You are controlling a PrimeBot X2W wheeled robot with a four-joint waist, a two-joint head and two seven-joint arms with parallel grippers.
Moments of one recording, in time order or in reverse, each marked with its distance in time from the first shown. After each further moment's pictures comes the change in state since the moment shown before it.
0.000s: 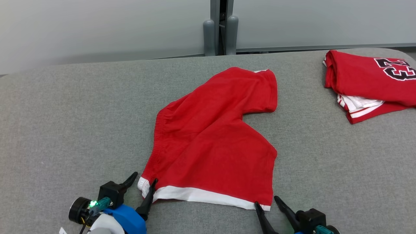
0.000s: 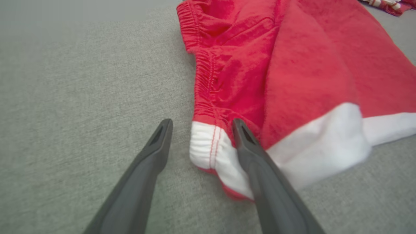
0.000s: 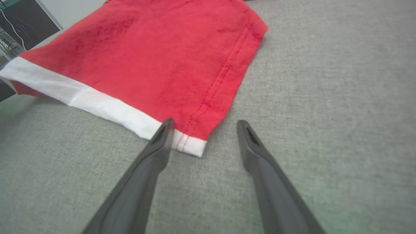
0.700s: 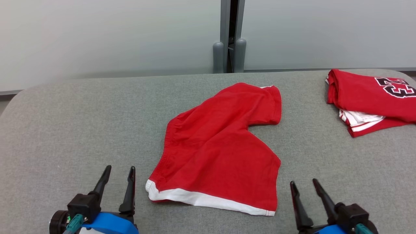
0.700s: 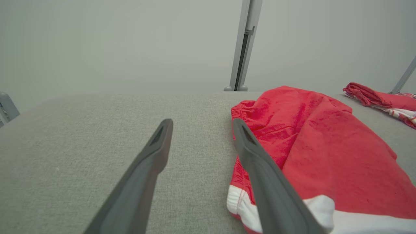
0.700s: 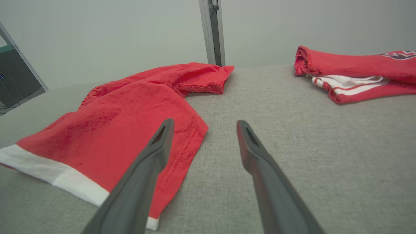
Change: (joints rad) left arm 0.232 -0.154 0.430 -0.374 0.183 0.004 0.000; right arm 0.090 -0.002 -0.235 -0.250 -0.080 0.000 0.002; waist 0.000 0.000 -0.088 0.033
